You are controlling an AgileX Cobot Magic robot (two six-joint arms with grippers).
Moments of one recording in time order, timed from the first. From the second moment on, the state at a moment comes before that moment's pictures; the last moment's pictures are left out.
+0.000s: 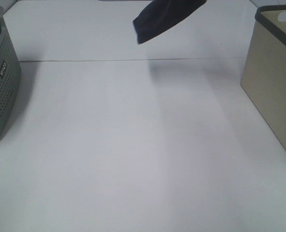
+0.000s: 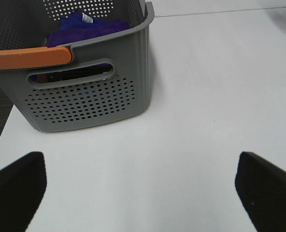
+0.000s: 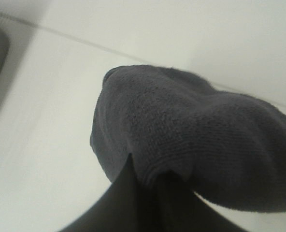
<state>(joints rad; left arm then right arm) 0.04 0.00 -0.51 -0.03 1.05 0.07 0.24 2.29 -2.54 0.26 1.21 -0.14</state>
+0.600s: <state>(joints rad) 0.04 0.00 -0.51 -0.03 1.05 0.07 -0.32 2.01 -2.35 0.21 1.21 -0.14</state>
